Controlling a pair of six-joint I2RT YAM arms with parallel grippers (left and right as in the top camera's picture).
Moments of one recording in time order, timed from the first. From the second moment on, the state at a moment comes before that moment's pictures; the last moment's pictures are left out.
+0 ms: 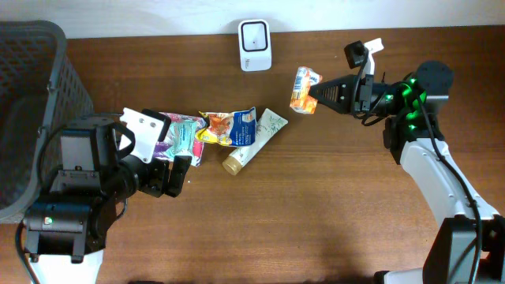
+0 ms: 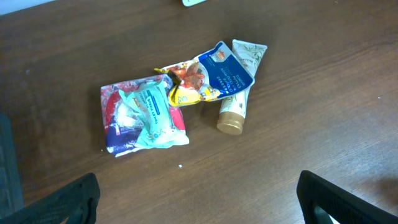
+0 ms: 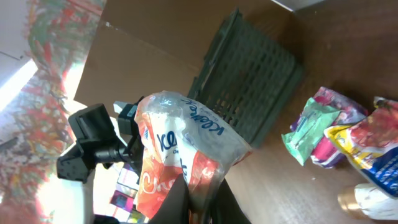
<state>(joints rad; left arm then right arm) -0.07 1.05 1.31 -1.10 0.26 0.22 -0.04 1.58 1.03 0.69 -1.47 1.26</state>
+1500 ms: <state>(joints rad) -0.07 1.08 1.30 -1.12 0.24 0.22 0.39 1.94 1.50 0.18 0.21 -0.81</state>
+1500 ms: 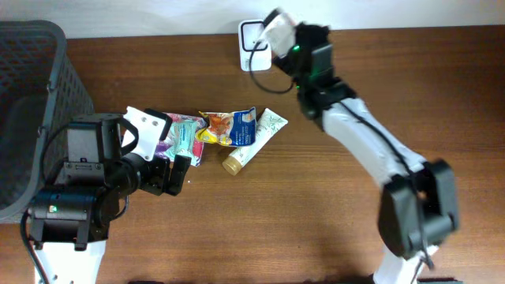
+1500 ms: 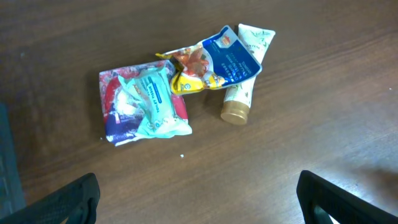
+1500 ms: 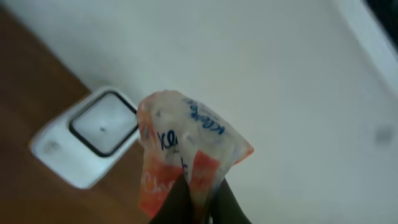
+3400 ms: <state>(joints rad) -0.07 1.13 1.30 -1.12 0.20 0.27 0.37 2.52 2.01 0.22 0.08 -1.10</state>
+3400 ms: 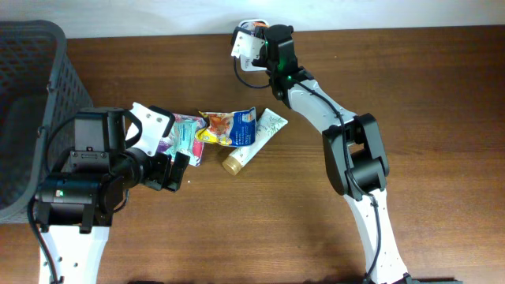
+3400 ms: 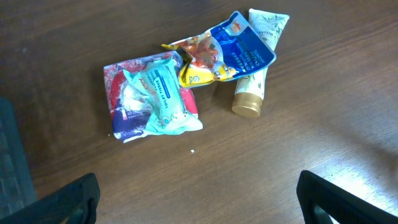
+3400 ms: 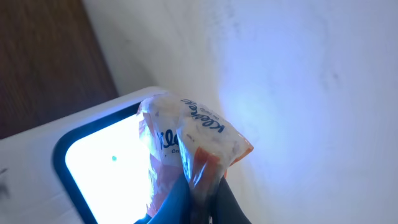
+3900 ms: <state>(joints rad) -0.07 1.13 1.30 -1.12 0.20 0.27 0.40 2.52 2.07 0.12 0.12 -1.01</state>
